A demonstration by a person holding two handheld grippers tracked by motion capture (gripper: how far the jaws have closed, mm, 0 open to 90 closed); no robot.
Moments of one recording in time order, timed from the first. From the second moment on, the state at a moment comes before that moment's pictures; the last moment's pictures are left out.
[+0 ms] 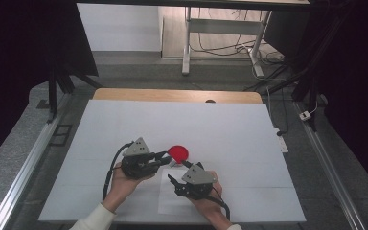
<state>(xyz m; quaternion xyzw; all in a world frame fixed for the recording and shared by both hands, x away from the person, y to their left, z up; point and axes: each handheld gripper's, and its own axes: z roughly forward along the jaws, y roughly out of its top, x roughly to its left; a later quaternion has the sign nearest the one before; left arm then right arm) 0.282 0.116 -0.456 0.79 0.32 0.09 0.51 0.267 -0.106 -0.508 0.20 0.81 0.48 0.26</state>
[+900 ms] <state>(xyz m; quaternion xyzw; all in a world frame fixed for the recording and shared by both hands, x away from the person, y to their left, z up) 0.283 0.117 -0.457 0.79 0.32 0.10 0.51 0.272 -0.087 -0.507 0.20 0.81 0.46 0.31</state>
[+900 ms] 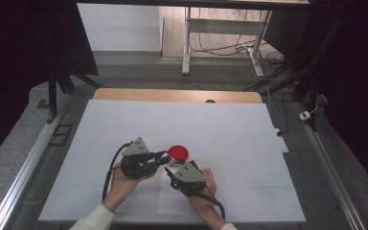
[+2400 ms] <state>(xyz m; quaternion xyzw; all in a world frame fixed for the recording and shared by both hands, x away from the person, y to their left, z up) 0.283 0.113 -0.461 0.80 0.32 0.09 0.50 0.271 -0.080 -0.509 0.18 0.81 0.43 0.34</state>
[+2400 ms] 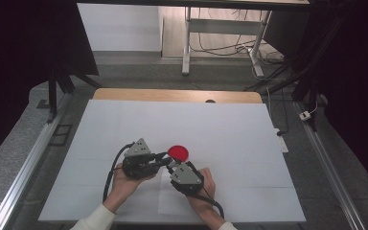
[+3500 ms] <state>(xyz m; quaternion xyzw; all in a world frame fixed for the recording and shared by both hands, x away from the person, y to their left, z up) 0.282 0.114 -0.460 0.79 0.32 0.09 0.51 0.270 -0.081 -0.507 0.16 0.82 0.42 0.36</state>
